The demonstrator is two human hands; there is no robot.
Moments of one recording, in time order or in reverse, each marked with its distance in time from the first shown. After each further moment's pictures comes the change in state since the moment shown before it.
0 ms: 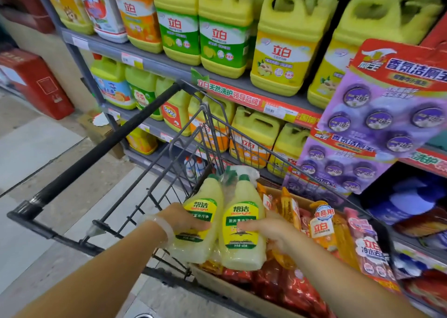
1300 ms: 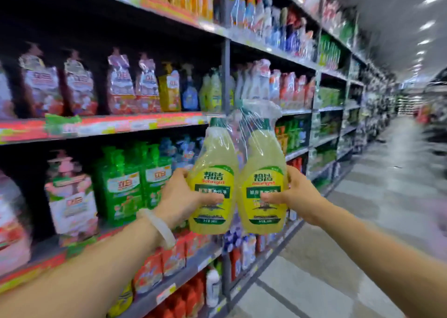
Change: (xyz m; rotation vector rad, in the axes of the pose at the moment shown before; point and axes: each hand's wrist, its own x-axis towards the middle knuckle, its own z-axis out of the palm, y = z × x) left_hand -0.551 0.408 0.694 0.055 -0.448 1.473; right_hand -0.651 0.444 -0.554 0.320 1.440 -0.570
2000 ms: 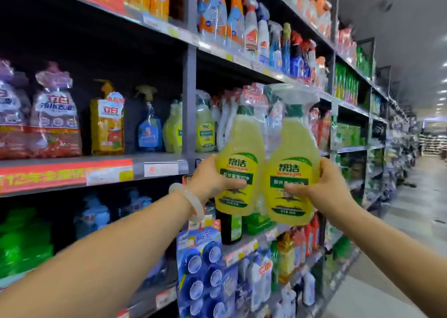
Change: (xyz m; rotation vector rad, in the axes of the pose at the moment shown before) left_hand 0.401 0.085 0.244 -0.068 -0.167 0.283; right_hand 0.403 0.088 -0.187 -0.030 0.293 -0.218
